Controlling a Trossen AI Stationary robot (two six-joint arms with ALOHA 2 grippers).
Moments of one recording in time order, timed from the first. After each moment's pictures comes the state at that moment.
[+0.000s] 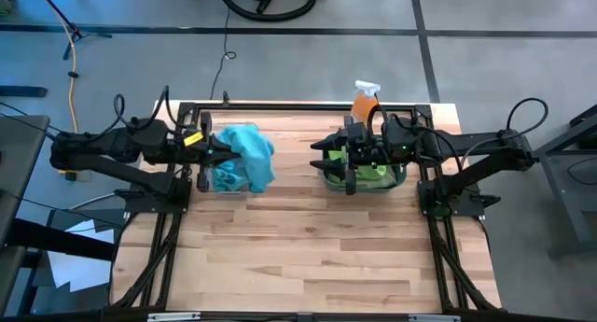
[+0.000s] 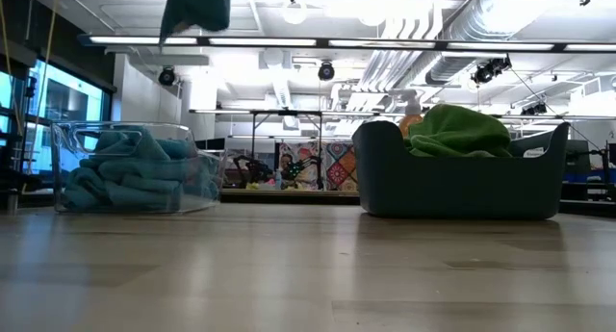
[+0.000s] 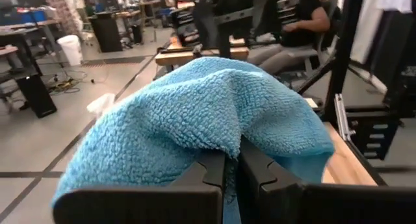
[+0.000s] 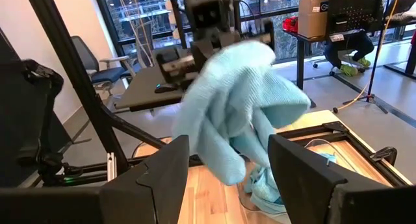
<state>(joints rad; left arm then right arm) -0.12 0.80 1.04 -0.38 -0.22 0.08 0.10 1.30 1.34 -0.14 0.10 0.18</state>
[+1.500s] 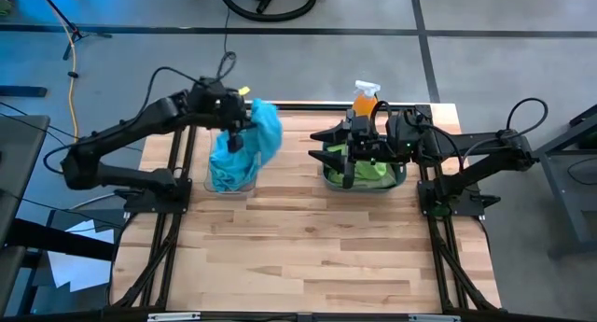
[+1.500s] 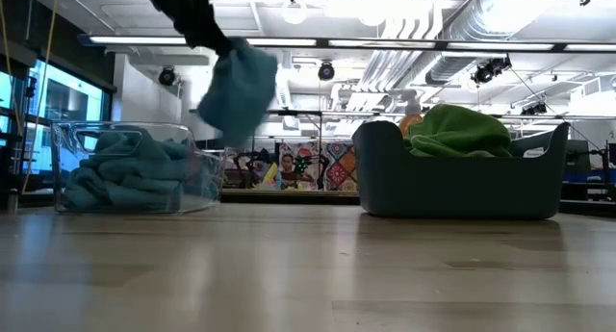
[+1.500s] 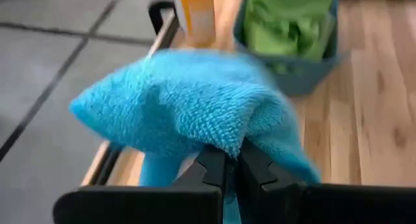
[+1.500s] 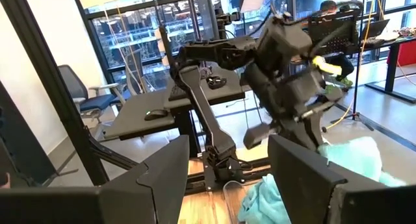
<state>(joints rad) 0.54 1.12 1.11 -0.66 0.13 0.27 0.09 1.30 1.34 -0.04 0.17 0.18</state>
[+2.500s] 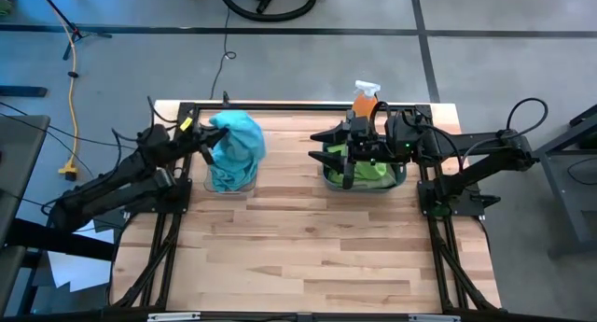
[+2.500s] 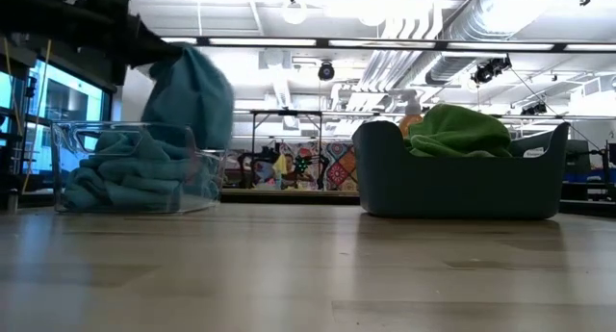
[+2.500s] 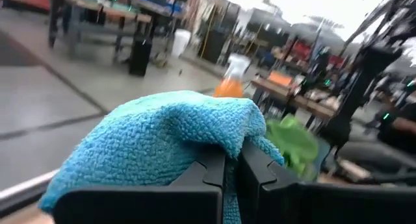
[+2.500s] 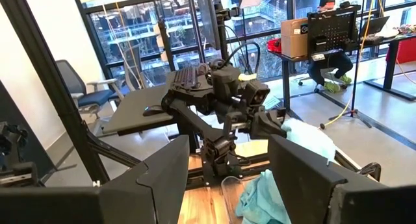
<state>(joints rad) 0.57 0.33 0.32 0.00 0.03 -0.32 0.09 1.30 1.34 -0.06 0.16 0.18</state>
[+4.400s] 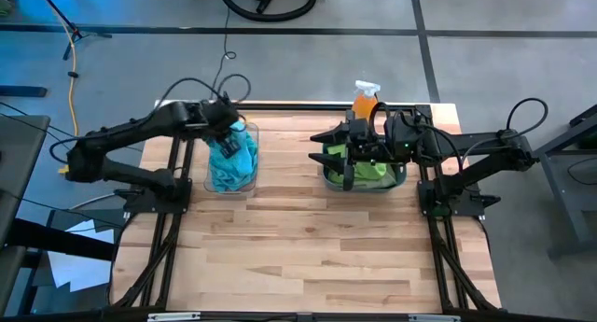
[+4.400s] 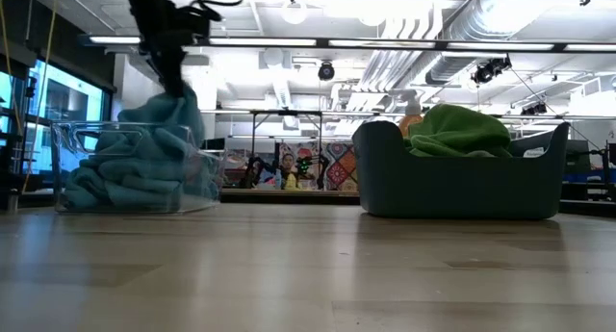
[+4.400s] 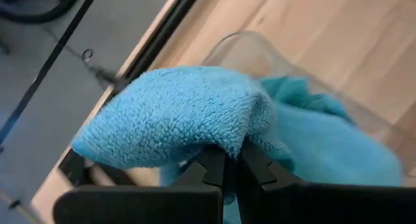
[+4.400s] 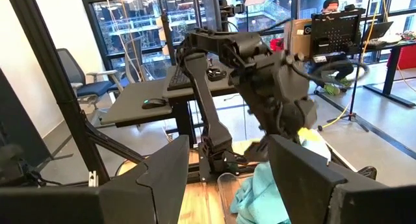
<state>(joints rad) 0.43 1.18 1.14 -1.10 -0.38 -0.10 0.09 1.30 1.34 -0.07 0.15 0.13</state>
